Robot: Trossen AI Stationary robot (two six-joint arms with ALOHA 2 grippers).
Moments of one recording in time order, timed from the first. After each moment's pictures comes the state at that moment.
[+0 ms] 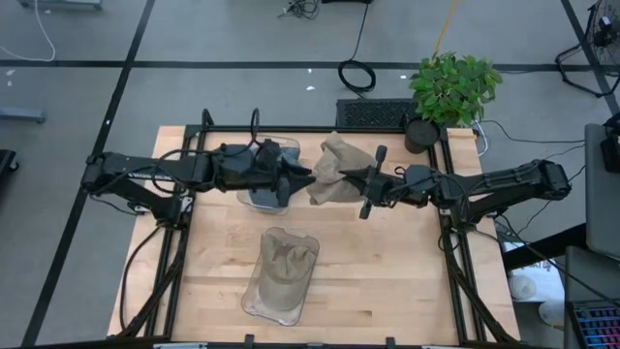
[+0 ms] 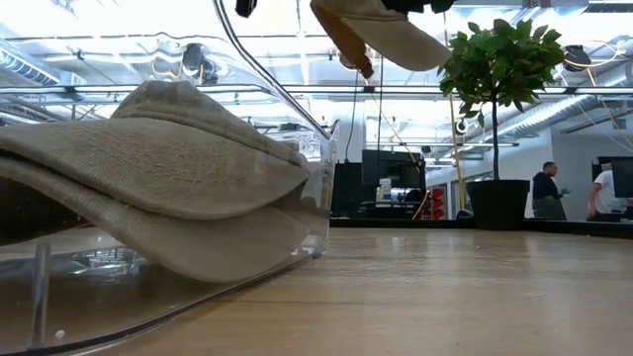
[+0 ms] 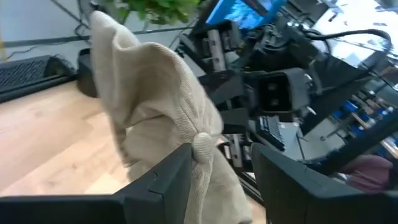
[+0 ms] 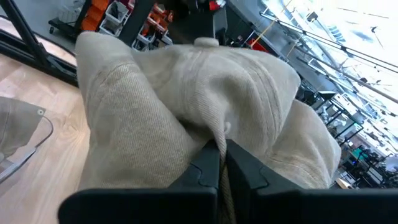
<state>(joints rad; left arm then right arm) -0.02 1.32 1.21 -0.05 -0.15 -0.64 0.07 1.12 0.81 0.27 0.39 -0.61</state>
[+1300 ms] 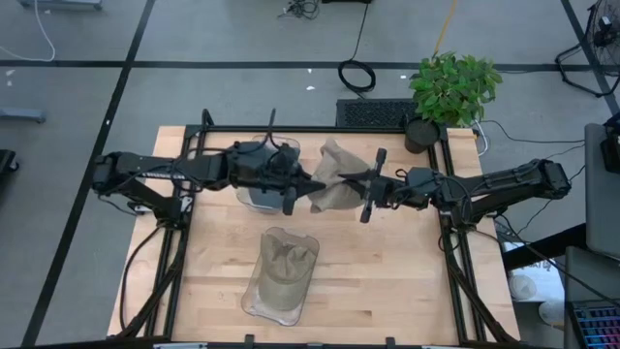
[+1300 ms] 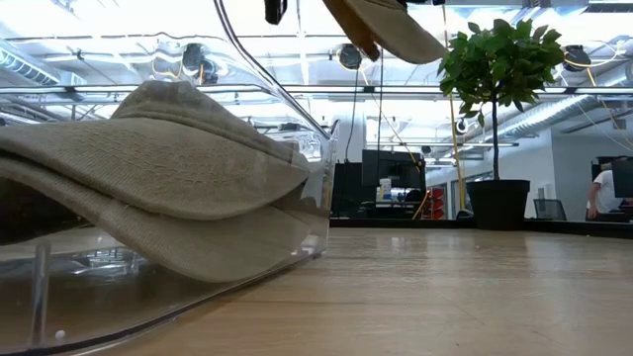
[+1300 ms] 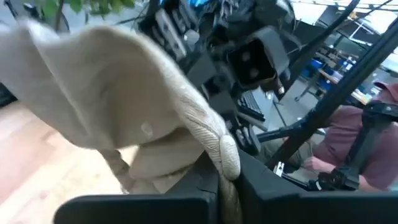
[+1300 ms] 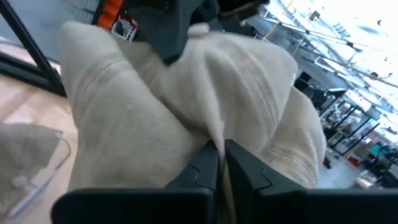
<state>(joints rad) 0.02 1.41 1.23 0.05 0.08 -0.46 0.10 1.12 0.81 0.29 0.38 -0.52</state>
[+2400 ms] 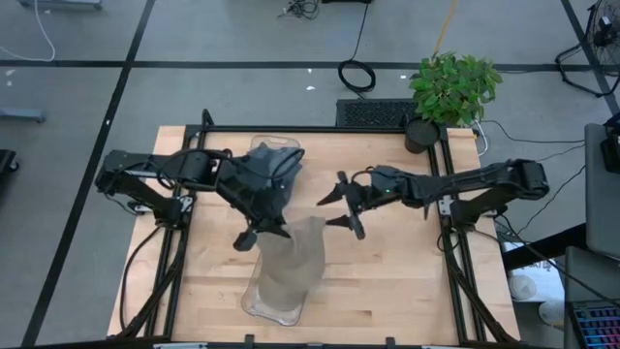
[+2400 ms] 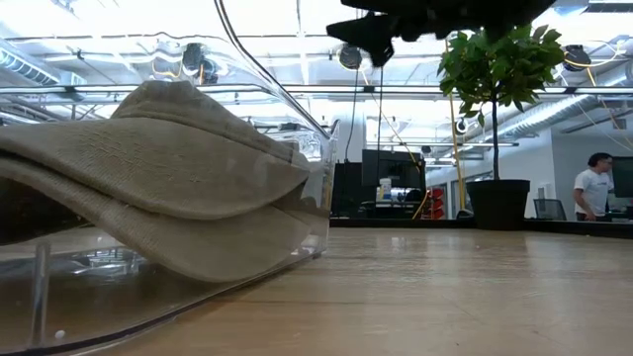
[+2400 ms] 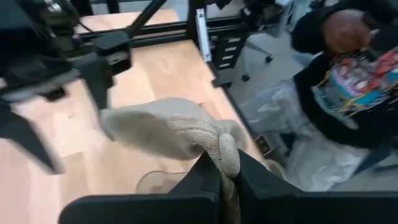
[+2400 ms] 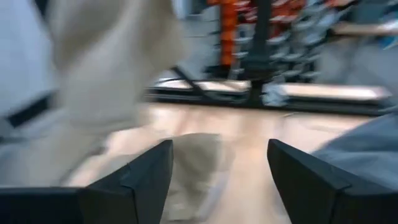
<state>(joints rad) -0.14 1.47 1.66 -0.83 0.36 0.04 -0.02 1.37 0.81 0.38 -0.28 0.03</state>
